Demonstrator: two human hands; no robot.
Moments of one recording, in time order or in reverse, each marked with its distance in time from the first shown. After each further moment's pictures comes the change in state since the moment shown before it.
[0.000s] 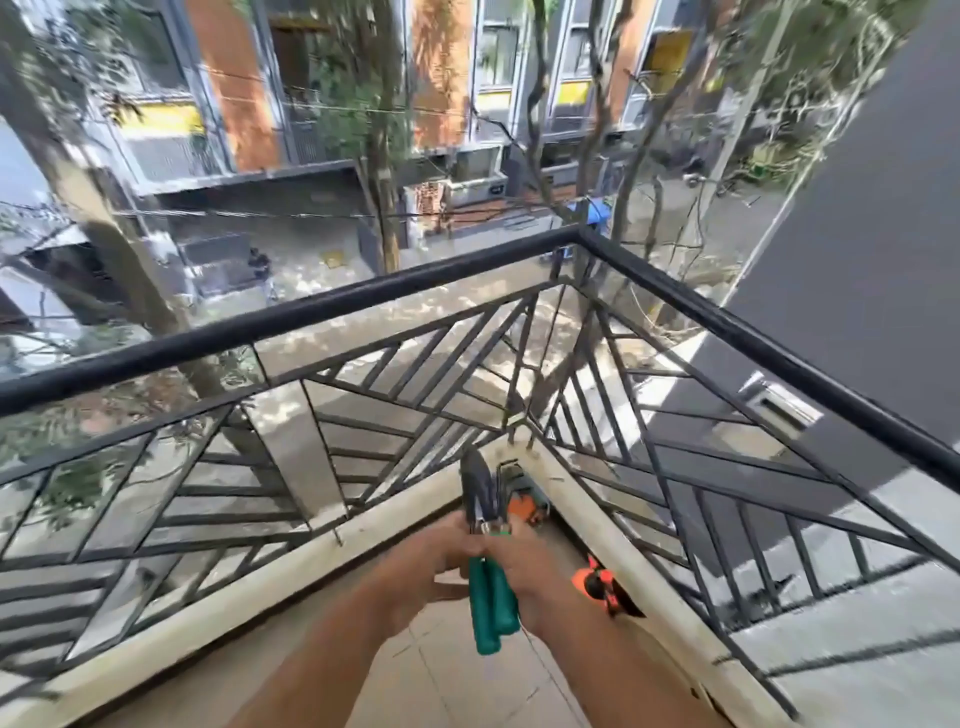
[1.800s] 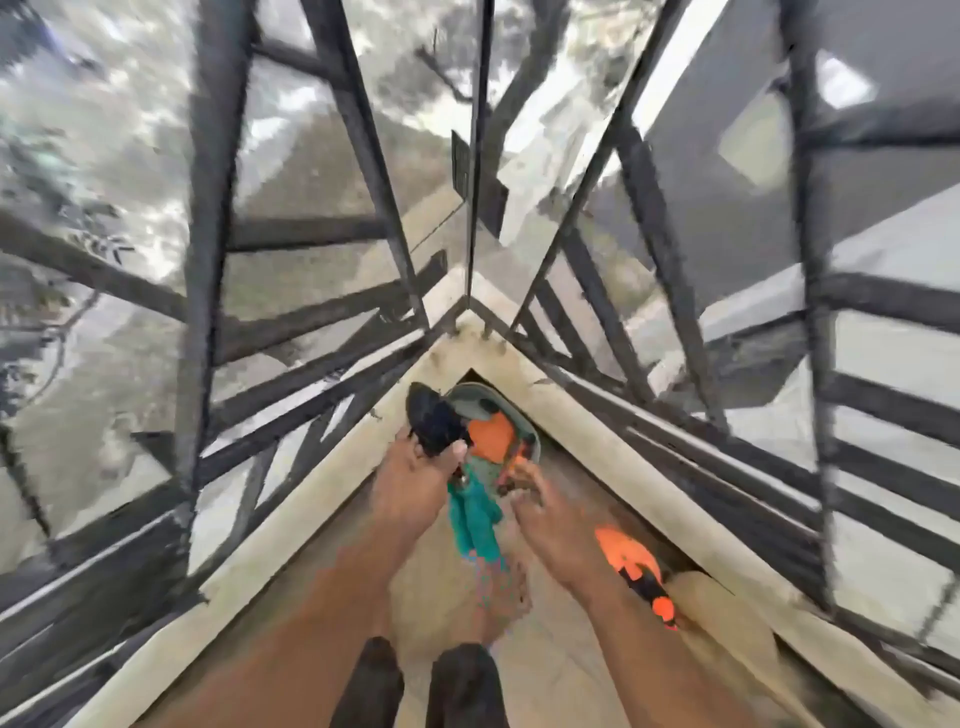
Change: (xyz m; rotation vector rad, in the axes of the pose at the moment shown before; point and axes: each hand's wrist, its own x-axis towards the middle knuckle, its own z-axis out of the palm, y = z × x) left_hand 0.696 -0.100 -0.078 0.253 0.331 -0.157; right_hand 0.586 0.123 -0.291 -0.545 0.253 0.273
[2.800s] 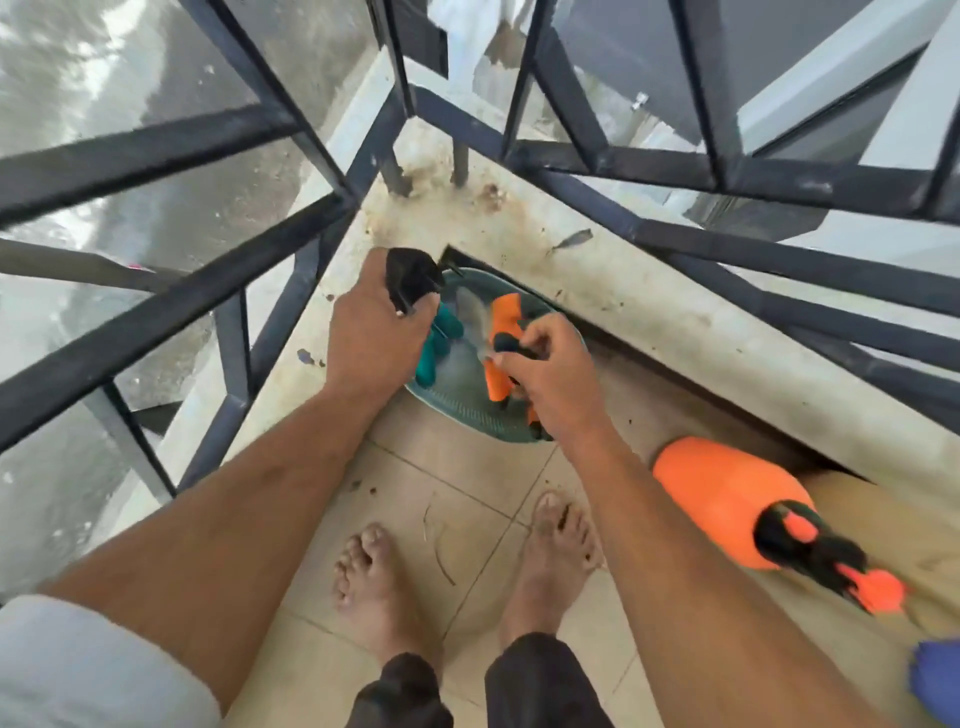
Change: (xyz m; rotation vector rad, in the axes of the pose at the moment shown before) left_hand 0.261 -0.147 0.045 0.614 0.050 0.351; right_hand 0.234 0.100 0.105 0.416 0.363 0.055
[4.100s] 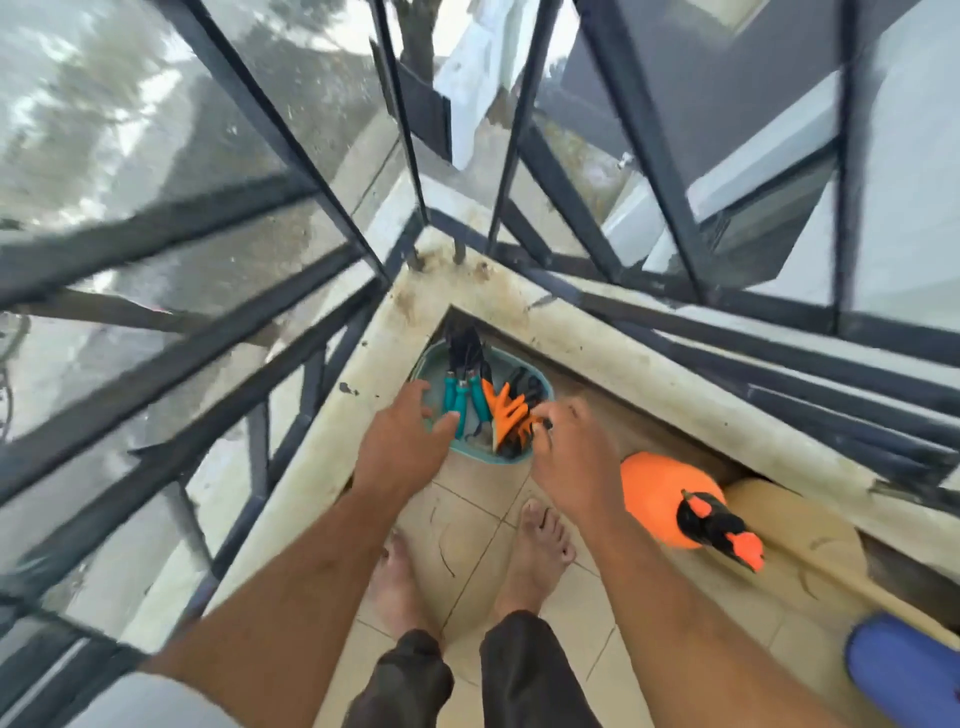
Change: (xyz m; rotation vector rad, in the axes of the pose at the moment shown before) left_hand -0.125 0.056 -0.065 0.209 -0.324 -0.193; right_hand -0.109 -0.013 -0.070 -0.689 0.062 -0.197
